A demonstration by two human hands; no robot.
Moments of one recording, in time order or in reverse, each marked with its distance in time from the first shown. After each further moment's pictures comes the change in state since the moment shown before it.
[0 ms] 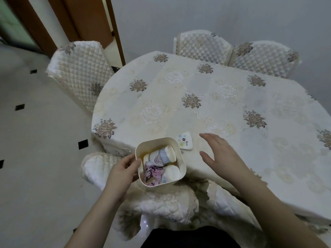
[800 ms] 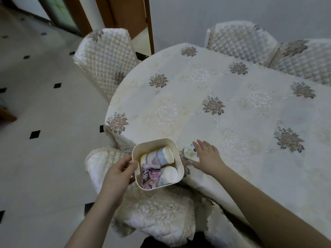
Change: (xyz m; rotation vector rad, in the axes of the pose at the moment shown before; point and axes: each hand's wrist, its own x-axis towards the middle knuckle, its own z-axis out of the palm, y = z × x) left_hand 0.024 -0.002 0.014 -0.044 0.244 -0.027; right_hand 0.126 0.068 0.122 -0.210 -0.378 -0.096
